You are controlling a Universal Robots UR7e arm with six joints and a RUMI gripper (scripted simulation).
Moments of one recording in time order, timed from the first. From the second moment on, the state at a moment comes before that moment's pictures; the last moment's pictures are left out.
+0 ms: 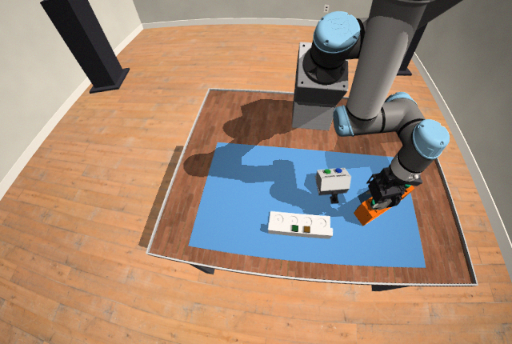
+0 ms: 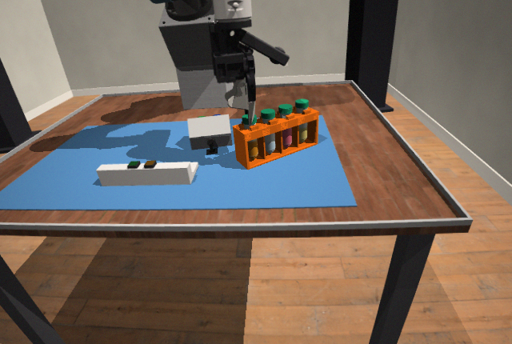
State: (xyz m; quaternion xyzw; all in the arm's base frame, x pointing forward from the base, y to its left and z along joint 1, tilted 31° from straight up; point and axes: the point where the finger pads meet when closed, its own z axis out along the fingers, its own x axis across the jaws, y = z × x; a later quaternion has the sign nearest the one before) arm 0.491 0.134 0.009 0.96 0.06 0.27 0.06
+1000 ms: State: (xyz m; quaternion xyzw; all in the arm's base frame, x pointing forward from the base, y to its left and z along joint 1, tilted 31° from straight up) arm 0.490 0.134 0.009 0.86 0.44 0.22 0.16
